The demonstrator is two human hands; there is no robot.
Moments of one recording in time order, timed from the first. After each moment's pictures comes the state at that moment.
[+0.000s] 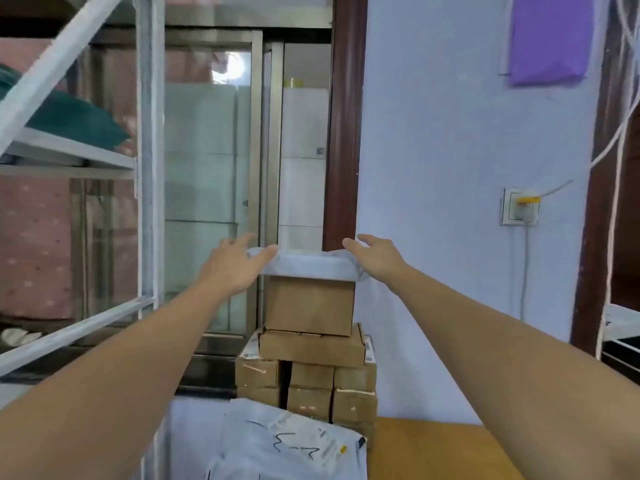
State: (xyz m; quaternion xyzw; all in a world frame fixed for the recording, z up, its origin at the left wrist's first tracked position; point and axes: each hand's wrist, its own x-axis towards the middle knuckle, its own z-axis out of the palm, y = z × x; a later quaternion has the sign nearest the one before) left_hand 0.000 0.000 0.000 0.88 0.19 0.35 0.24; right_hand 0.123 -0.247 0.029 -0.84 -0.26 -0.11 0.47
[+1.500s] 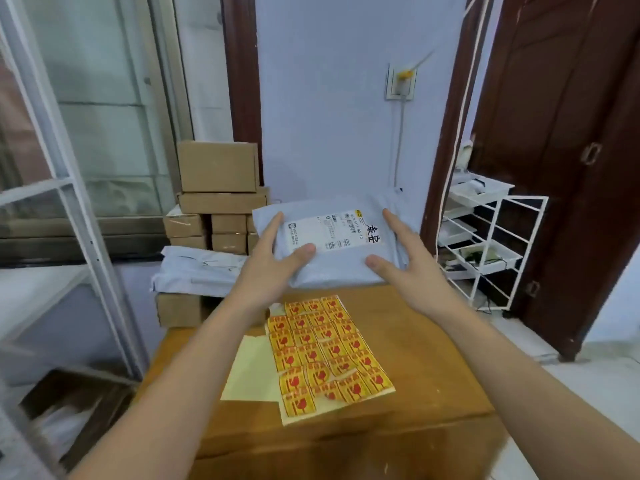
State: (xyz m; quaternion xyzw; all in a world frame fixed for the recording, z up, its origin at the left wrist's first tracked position) left_hand -0.164 -0.298 -0.151 0.79 0.01 0.22 0.57; right_hand -0.104 -0.548 -0.157 -0.81 -0.29 -0.15 0.48
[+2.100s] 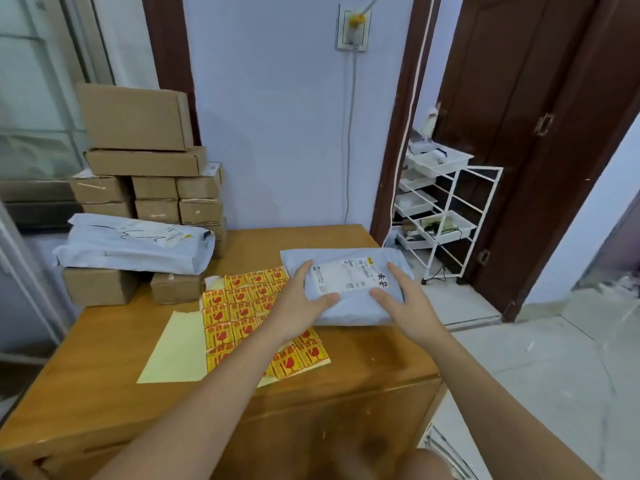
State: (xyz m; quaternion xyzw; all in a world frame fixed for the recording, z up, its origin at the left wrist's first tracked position) left_hand -0.104 -0.437 -0.286 0.85 0.00 0.05 0.53; right_hand -0.071 -0.673 -0.291 -0.88 -0.09 -0.06 0.45
